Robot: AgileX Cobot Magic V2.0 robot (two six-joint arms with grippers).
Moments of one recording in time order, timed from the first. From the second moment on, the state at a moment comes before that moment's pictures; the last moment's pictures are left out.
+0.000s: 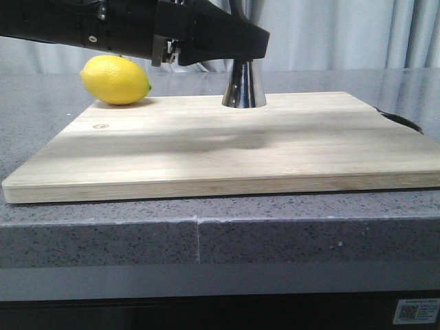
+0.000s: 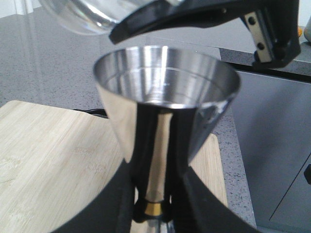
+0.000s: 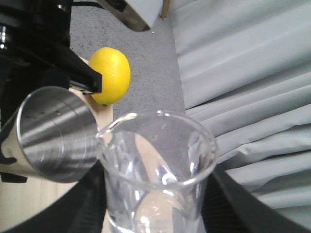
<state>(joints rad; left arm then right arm) -0.45 1.77 -1.08 -1.76 1.05 2.09 0.25 1.35 -1.11 -1.86 -0.60 0.61</state>
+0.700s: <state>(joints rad) -0.45 1.77 -1.08 -1.75 1.05 2.09 0.25 1.35 -1.11 -1.86 -0.60 0.55</state>
